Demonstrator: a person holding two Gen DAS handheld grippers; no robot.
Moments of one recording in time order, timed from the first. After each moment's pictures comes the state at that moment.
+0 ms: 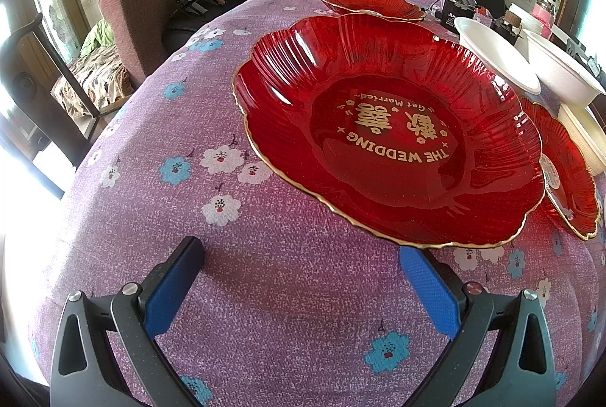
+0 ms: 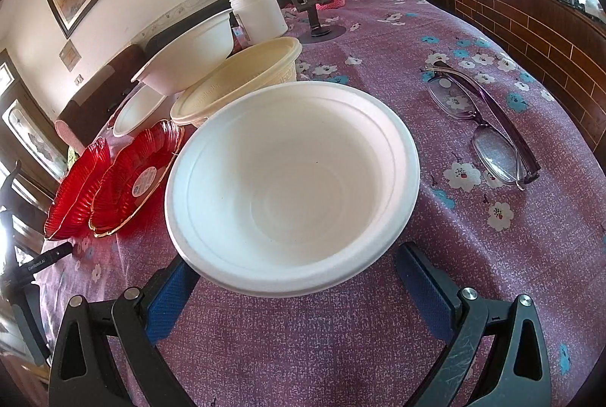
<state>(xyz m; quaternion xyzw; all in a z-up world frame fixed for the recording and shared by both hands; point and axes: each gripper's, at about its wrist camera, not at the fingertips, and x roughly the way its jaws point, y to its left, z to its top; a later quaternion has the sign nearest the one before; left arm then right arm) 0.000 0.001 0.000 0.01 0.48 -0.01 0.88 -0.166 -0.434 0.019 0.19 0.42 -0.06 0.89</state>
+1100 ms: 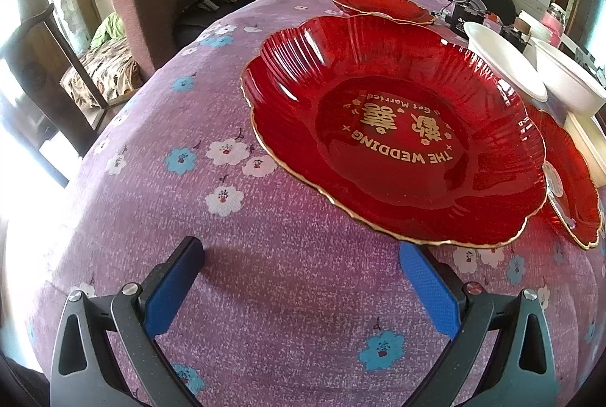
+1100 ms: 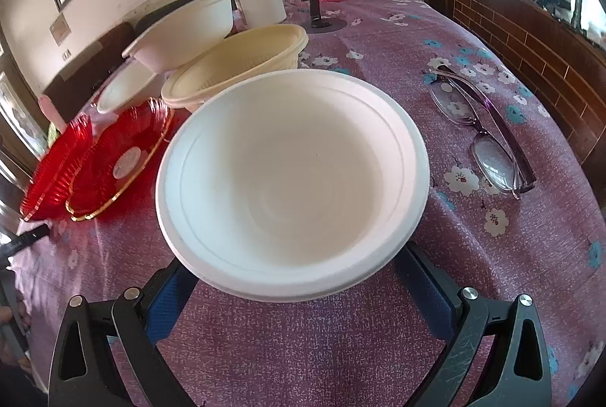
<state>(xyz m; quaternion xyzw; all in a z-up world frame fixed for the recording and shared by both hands) -0.006 0.000 0.001 0.00 0.48 0.01 0.88 -0.151 -0.416 0.013 0.12 0.45 -0.09 0.88</state>
